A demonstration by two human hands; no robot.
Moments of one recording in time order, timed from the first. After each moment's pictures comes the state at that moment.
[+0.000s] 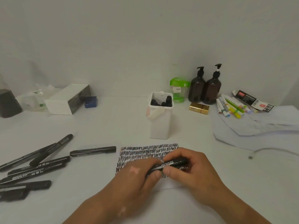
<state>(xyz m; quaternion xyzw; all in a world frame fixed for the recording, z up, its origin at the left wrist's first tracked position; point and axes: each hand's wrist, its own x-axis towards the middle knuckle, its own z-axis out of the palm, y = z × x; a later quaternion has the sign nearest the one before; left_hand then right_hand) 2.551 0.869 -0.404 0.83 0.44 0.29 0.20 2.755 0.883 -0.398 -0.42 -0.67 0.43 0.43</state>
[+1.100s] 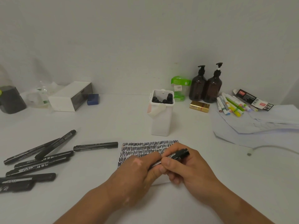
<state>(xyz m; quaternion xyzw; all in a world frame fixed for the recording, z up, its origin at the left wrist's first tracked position) 2.555 0.862 -0.392 0.83 0.42 0.31 0.22 2.744 0.877 -0.394 -0.35 -0.61 0.56 0.44</state>
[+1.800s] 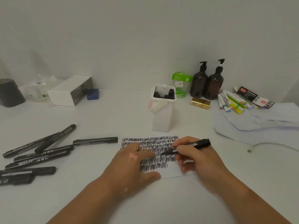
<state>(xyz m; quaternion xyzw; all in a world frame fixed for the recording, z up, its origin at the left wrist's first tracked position) 2.540 0.874 -0.417 0.79 0.56 0.21 0.13 2.768 0.900 -0.406 -0.44 -0.55 0.55 0.45</state>
